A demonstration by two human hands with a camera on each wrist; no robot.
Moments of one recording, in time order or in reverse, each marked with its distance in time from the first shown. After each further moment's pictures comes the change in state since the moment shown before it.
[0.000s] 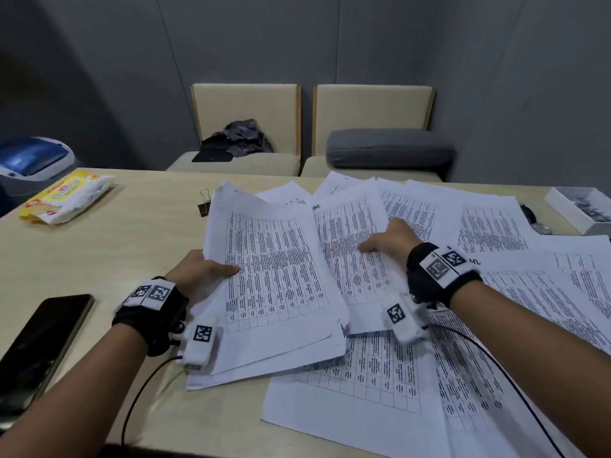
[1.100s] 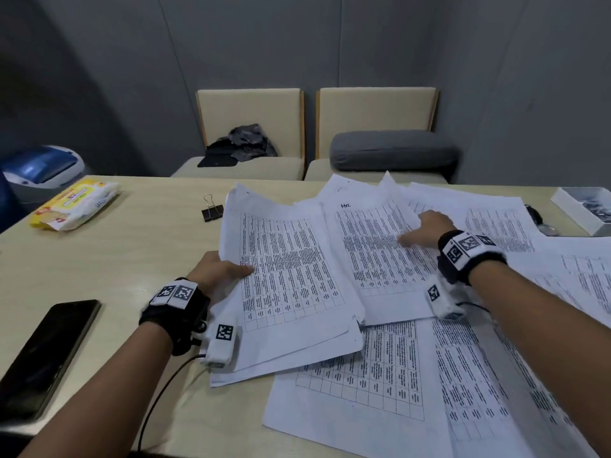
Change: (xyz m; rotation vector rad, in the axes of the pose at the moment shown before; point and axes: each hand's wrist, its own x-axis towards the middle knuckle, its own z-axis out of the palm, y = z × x) left_hand -0.003 0.013 0.025 -0.084 0.061 -0.009; right_hand 0.056 0.026 -0.058 -0.493 0.075 -0.091
